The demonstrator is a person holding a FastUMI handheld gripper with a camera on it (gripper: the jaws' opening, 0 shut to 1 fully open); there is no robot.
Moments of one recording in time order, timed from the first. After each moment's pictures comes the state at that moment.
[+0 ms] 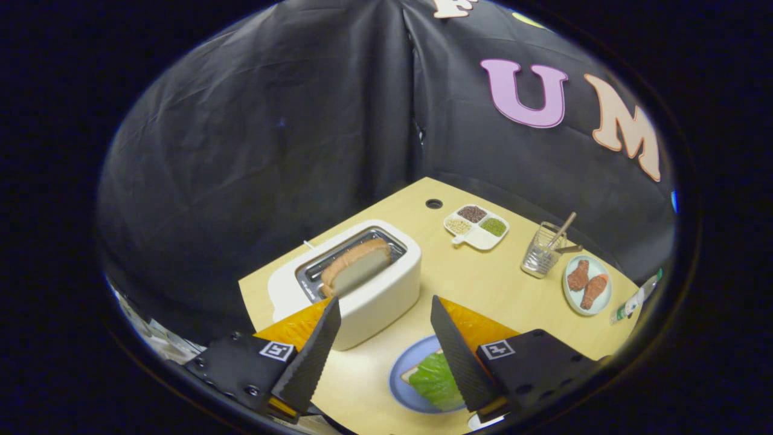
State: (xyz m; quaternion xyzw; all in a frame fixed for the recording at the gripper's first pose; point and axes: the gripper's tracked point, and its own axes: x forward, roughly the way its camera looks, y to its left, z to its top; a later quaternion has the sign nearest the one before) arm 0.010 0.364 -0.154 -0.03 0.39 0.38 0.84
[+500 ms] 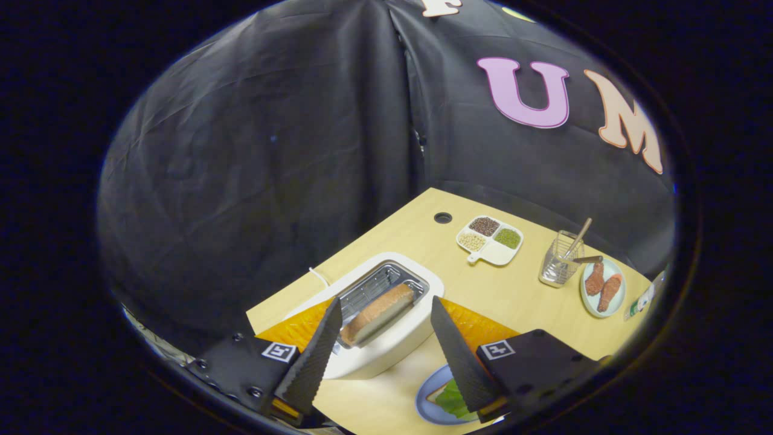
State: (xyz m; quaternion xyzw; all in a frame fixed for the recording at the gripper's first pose) arm 0.033 0.419 -0.152 0.00 0.40 0.37 0.84
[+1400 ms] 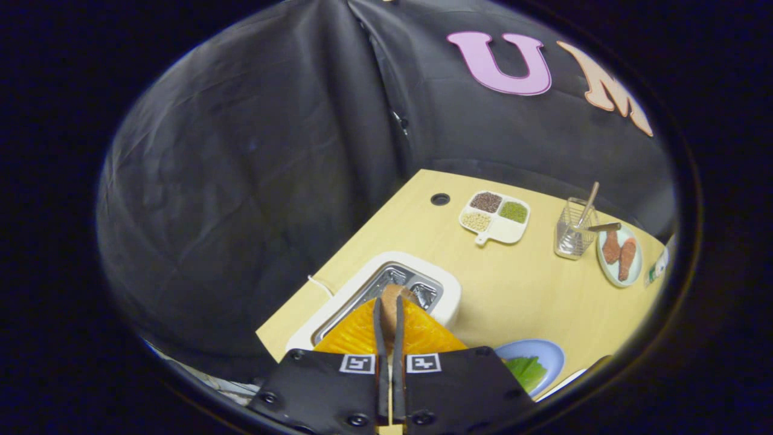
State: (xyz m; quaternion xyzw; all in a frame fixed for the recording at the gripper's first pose) arm 0.040 0.444 -0.169 0.06 0.45 0.33 0.82
